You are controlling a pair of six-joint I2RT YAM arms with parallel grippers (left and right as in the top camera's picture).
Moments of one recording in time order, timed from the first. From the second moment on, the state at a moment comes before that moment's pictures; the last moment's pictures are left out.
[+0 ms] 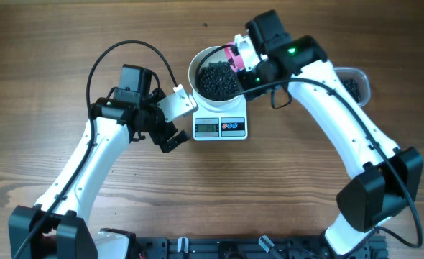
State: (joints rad) left arm -0.21 1.48 1.04 -0.76 0.39 0.81; right arm 0.46 1.84 1.70 -1.06 -0.06 -0.04
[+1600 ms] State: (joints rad) left arm -0.21 1.48 1.04 -0.76 0.39 0.81; right arm 0.26 1.84 1.70 -1.05 -0.50 -0.03
